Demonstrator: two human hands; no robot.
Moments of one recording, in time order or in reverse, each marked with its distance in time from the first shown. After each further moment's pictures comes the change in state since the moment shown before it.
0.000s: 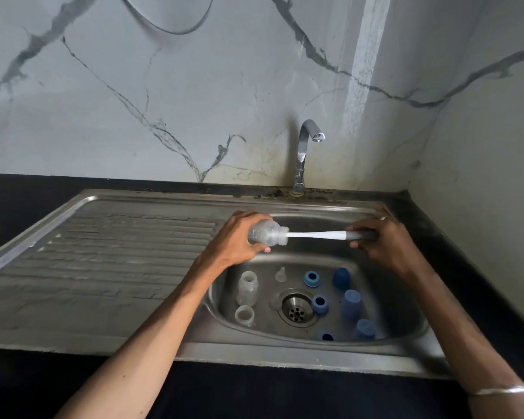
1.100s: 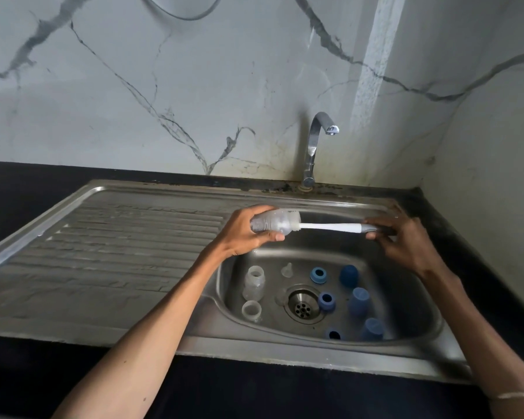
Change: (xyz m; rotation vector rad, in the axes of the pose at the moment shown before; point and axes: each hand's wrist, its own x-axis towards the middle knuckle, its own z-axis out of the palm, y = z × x) left_hand 0.000 0.000 -0.007 -0.373 -0.068 -0.095; right_hand 0.004 0.016 0.002 -0.030 0.066 -0.118
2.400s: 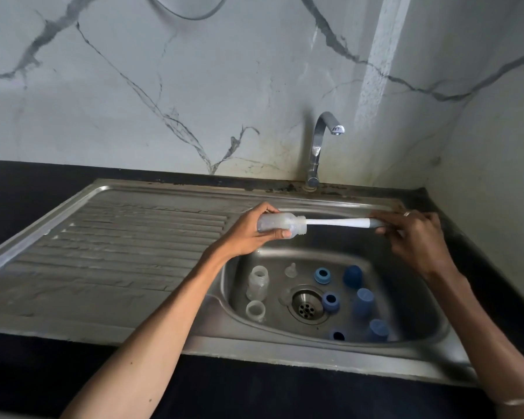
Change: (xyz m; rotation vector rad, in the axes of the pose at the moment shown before) left_hand -0.001 0.009 0.003 -0.095 -0.056 -0.112; right_hand 0.001 -0.005 -0.007 -0.263 0.095 -0.026
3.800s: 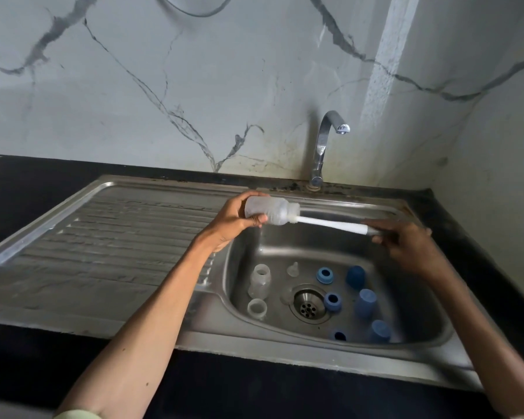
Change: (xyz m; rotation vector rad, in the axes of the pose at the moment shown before) left_hand 0.001 -0.014 -0.031 -0.482 0.051 -0.044; right_hand -0.004 -0.028 -0.008 0.227 -0.266 0.162
